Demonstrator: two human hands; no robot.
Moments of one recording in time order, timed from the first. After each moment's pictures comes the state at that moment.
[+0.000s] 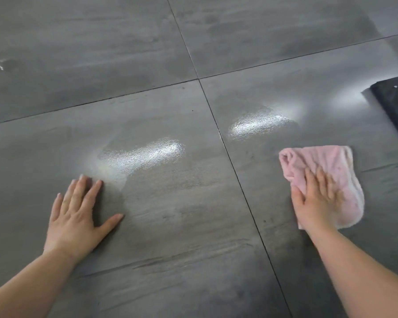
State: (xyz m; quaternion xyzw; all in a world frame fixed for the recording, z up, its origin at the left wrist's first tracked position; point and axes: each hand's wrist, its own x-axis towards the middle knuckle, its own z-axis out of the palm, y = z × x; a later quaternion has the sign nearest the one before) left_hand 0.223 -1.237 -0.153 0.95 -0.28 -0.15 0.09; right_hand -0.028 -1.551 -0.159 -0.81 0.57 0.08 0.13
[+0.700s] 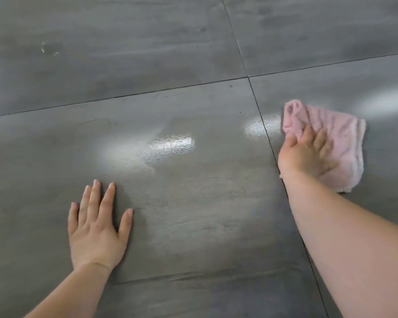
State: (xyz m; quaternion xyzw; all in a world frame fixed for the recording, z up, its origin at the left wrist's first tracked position) left_hand 0.230 -1.213 -0.175 0.97 -0.18 -0.09 0.11; right_hand 0.150 -1.538 -0.156 -0.75 0.64 0.05 0.18
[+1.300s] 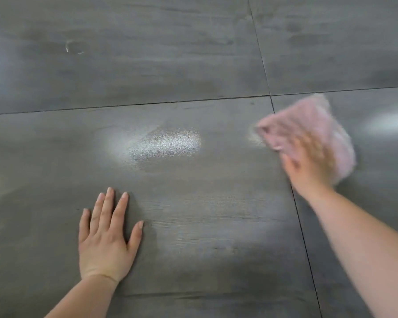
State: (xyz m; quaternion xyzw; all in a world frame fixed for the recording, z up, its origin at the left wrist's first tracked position) left_hand 0.234 -1.210 -0.173 0.97 -0.19 -0.14 0.12; right_hand 0.160 -1.560 -0.163 -0.93 0.35 0.04 0.11
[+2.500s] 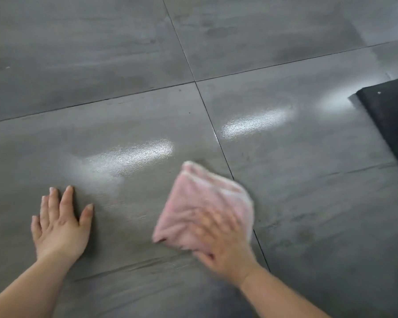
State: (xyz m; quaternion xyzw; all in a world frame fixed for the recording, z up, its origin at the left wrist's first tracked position) left_hand 0.224 -1.235 -0.158 0.97 -0.09 -0.19 0.13; right_hand 0.000 -1.419 -0.189 -0.99 0.12 0.00 0.05
